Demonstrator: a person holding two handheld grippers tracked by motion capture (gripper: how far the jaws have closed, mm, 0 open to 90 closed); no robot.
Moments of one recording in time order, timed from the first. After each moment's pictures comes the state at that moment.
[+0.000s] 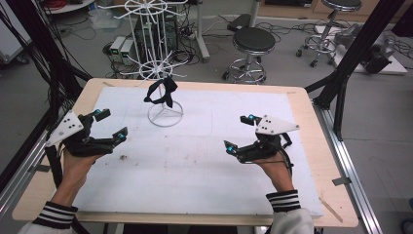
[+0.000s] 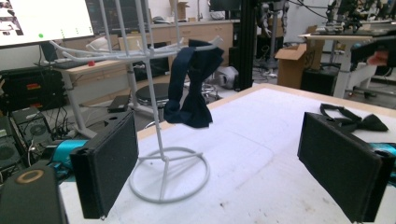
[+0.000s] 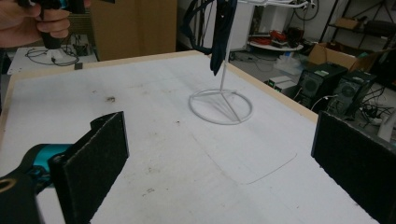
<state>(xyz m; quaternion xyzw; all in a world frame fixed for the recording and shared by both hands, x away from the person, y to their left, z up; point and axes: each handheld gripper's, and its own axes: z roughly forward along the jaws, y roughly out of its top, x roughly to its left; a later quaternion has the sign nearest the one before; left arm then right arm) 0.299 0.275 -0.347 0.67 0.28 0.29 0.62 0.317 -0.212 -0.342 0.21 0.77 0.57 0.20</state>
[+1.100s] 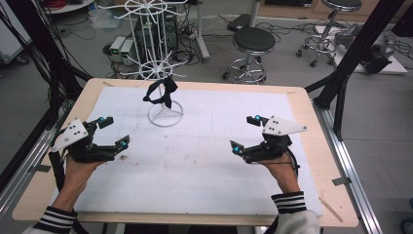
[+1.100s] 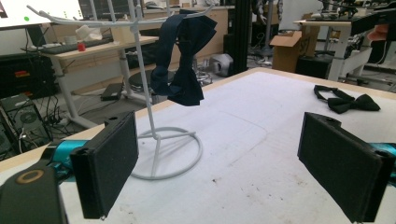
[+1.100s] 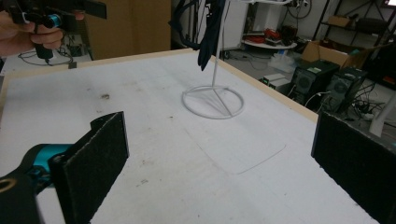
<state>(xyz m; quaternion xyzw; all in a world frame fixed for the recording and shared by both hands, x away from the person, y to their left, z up) 0.298 0.275 -0.365 0.69 0.28 0.28 0.61 0.315 -0.227 -0.342 0.22 0.77 0.57 0.21</state>
